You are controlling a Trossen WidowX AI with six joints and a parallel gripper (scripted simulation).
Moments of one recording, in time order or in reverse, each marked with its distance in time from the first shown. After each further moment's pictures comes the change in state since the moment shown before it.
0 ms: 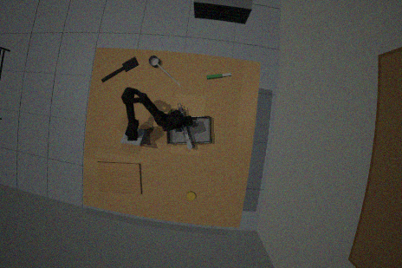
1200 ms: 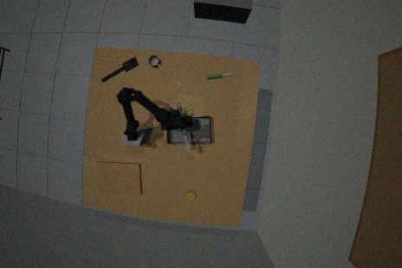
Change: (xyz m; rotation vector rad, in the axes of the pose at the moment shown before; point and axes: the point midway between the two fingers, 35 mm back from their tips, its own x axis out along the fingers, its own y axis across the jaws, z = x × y) arm -0.062 -0.033 -0.003 0.013 0.020 0.097
